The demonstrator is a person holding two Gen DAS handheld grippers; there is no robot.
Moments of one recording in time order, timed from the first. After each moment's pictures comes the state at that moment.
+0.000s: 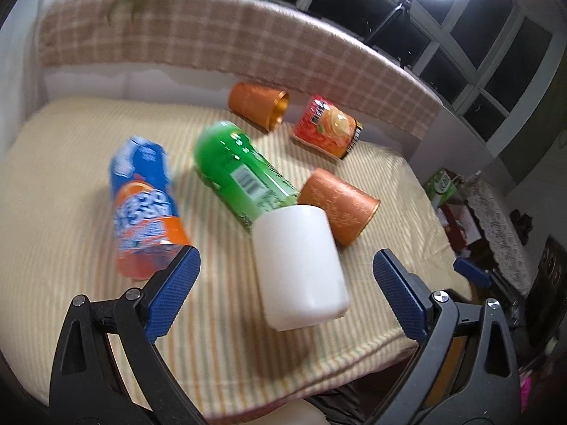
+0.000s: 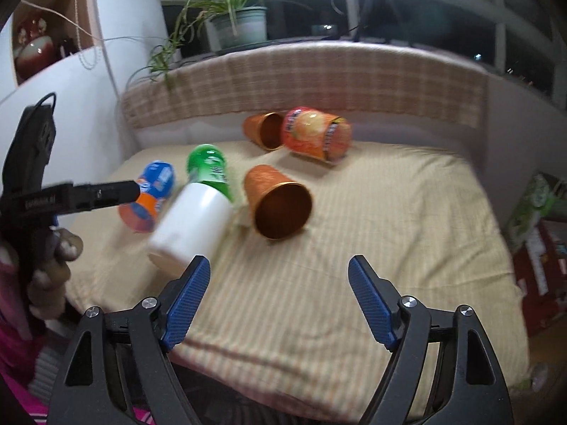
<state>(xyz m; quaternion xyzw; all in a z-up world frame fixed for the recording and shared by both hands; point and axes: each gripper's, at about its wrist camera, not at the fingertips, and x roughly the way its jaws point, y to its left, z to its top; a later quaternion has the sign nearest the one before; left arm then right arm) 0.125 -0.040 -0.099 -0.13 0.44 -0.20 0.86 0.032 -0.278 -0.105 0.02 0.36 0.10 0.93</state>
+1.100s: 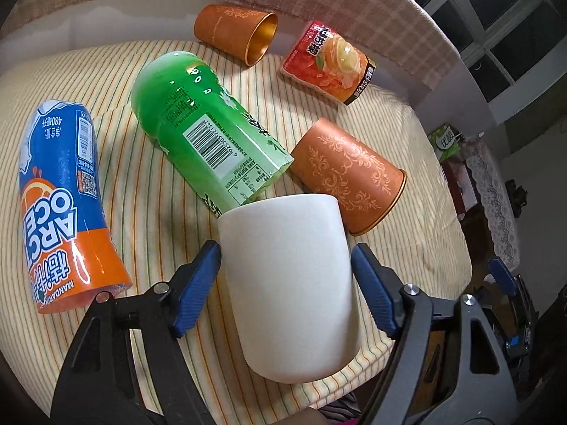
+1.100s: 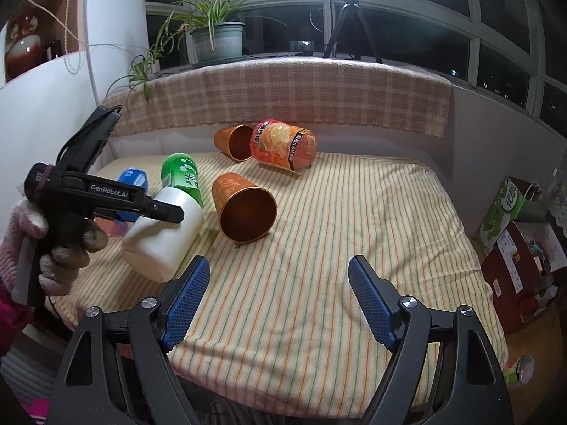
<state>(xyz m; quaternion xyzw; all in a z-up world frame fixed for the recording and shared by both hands) 0.182 -0.077 -0.148 -0.10 0.55 -0.23 0.79 0.018 -0.287 -0.103 0.00 0.33 0.05 0.94</state>
